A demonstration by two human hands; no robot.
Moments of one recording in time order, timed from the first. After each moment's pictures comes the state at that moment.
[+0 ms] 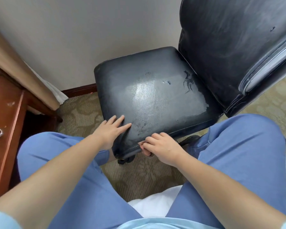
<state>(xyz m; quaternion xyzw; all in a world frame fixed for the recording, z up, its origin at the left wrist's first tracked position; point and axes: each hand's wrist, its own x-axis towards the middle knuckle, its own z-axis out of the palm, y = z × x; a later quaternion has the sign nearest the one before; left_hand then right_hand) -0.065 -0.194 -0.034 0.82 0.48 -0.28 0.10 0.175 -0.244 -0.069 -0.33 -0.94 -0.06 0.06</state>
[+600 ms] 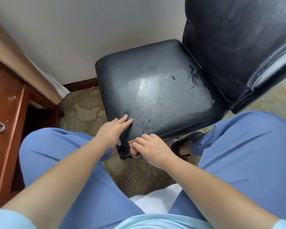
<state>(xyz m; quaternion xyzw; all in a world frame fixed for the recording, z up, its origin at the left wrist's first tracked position) -0.062 -0.201 -0.046 0.81 0.54 -0.20 0.12 0.129 -0.255 -0.079 -0.34 -0.93 -0.04 0.11</state>
